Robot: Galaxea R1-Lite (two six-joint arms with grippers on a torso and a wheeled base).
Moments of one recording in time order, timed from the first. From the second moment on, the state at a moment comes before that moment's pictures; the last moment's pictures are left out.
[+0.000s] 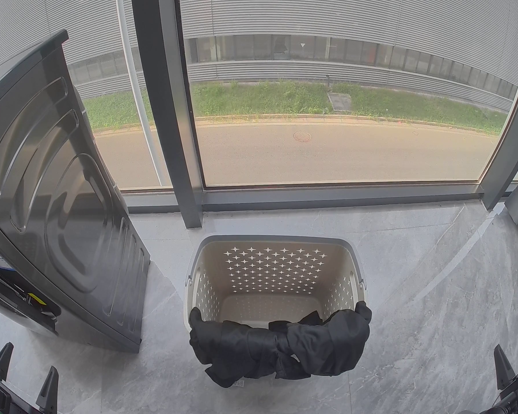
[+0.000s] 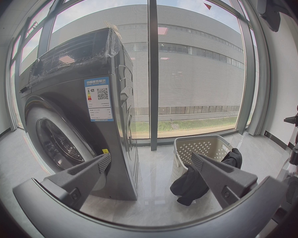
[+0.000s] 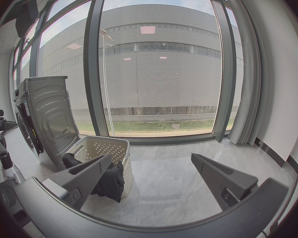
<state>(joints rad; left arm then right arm) 0.00 0.02 -0.02 0.00 -0.01 0.01 0.00 0.02 -0.02 -0.01 0.01 0.00</state>
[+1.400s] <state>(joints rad) 0.00 0.02 -0.02 0.00 -0.01 0.01 0.00 0.02 -0.02 -0.01 0.01 0.00</state>
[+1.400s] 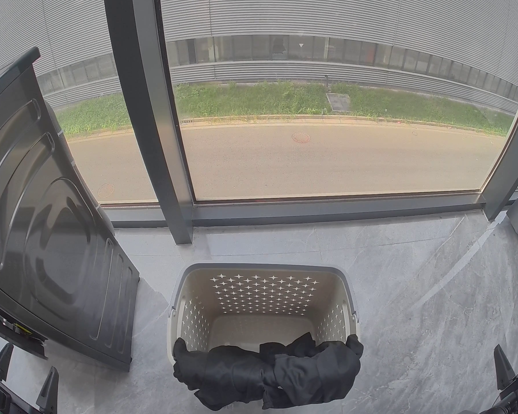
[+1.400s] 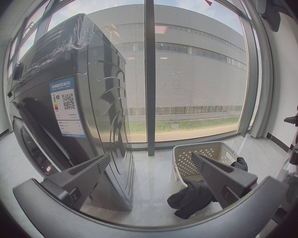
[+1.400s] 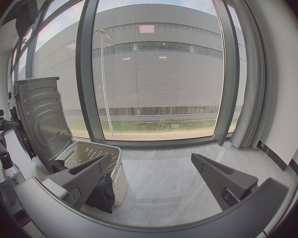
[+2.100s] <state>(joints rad) 0.00 0.02 -0.02 0.00 -0.01 0.01 0.00 0.02 -0.02 -0.01 0.01 0.00</state>
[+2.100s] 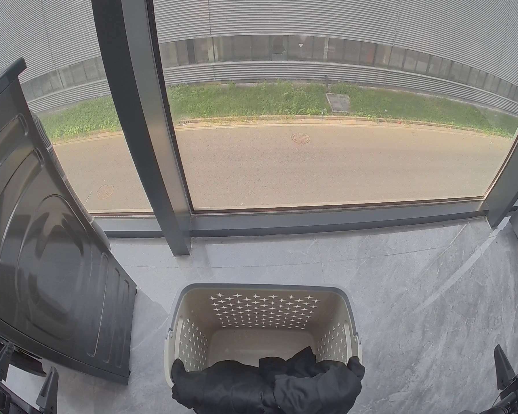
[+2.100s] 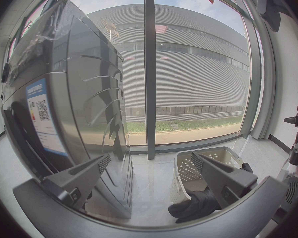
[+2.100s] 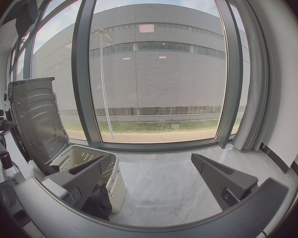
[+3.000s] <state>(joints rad) 0.00 0.02 -0.02 0.00 -0.01 0.01 0.00 0.02 -0.02 -0.01 0.01 0.00</state>
